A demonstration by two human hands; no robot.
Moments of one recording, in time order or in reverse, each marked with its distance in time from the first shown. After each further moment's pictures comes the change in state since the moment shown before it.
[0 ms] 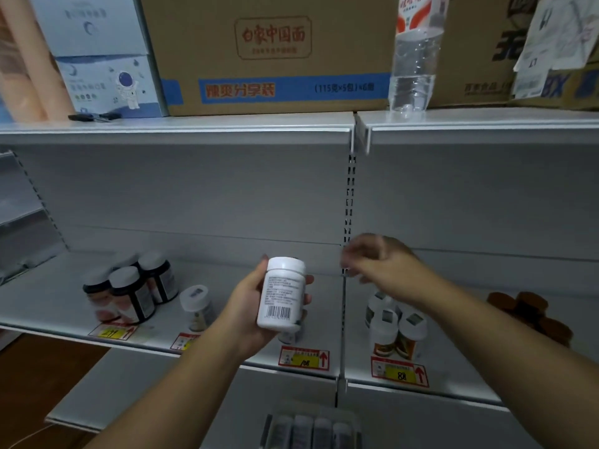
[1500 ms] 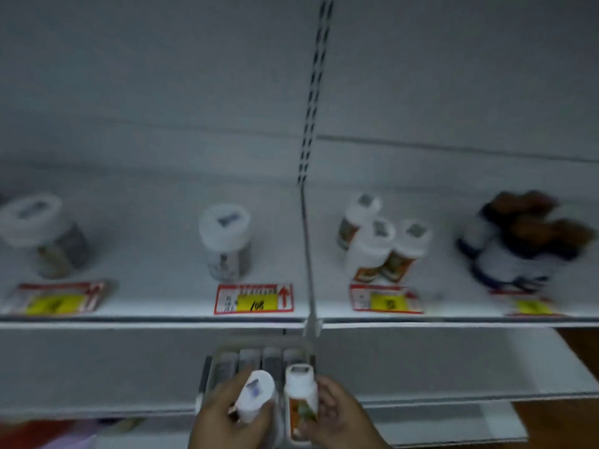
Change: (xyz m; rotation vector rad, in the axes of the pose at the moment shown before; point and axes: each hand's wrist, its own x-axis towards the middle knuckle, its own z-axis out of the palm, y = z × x) left_hand -0.014 -0.250 -0.139 0.852 0.407 -0.078; right_hand -0.136 0.213 0.240 0.761 -0.039 0.751
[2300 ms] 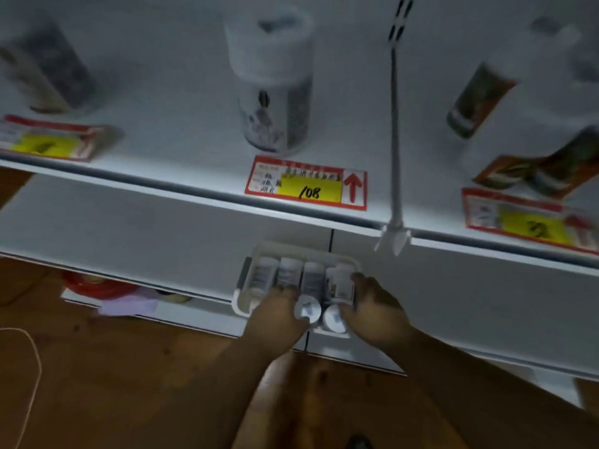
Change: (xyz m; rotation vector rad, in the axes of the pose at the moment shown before) left_hand 0.070 -0.081 0.043 0.600 -0.215 0.028; right_hand 0.110 0.043 -0.032 -1.264 0.093 -0.162
